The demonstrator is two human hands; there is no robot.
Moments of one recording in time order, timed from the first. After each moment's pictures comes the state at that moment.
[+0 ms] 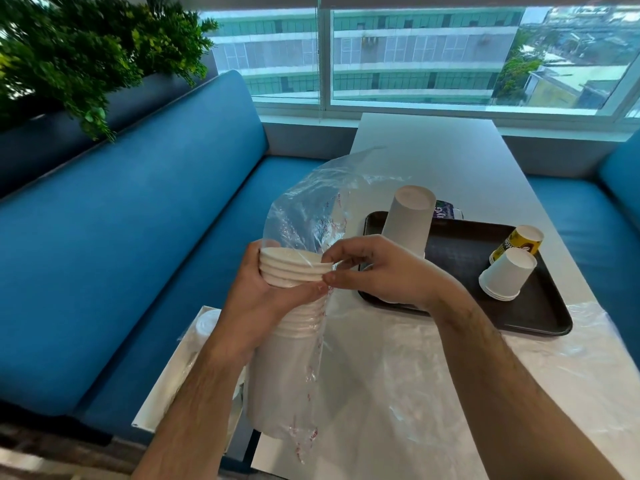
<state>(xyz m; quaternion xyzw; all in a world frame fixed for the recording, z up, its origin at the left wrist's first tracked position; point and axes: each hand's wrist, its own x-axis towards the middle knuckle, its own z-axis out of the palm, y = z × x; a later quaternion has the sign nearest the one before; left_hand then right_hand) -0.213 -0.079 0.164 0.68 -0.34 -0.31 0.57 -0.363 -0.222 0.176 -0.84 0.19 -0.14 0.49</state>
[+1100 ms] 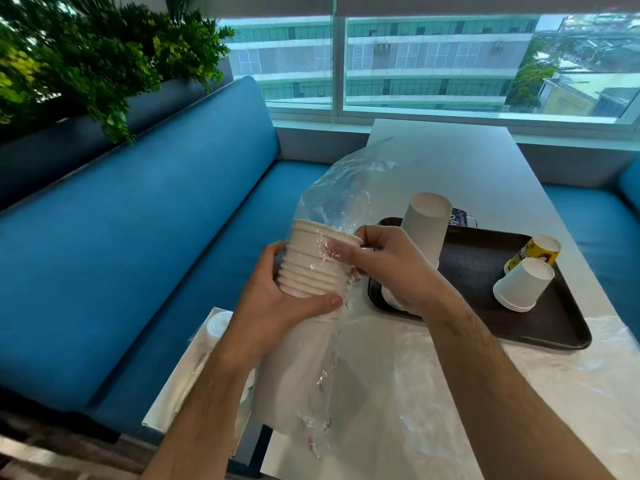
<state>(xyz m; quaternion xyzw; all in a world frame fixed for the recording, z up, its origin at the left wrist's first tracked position) -0.203 -0.075 0.160 0.70 -0.37 -0.31 0.53 -0.339 -0.215 0.172 -0.69 0.25 -0.29 0.62</state>
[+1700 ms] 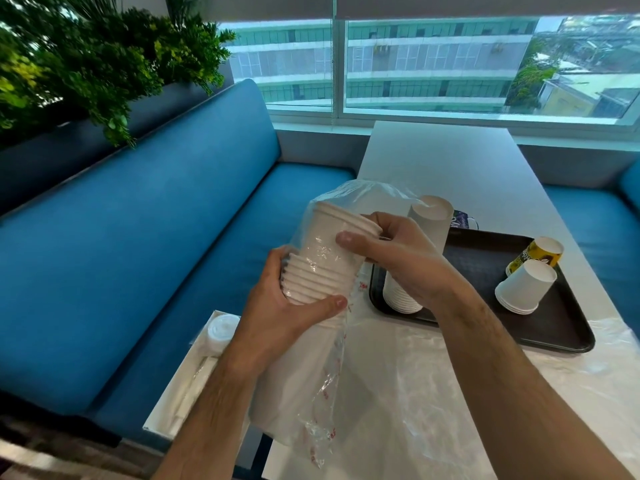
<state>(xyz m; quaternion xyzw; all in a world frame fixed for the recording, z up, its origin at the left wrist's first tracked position) -0.208 -0.076 0.158 0.69 -0.39 -0.29 0.53 -0.344 -0.223 0.186 -0.65 0.24 -0.30 0.65</state>
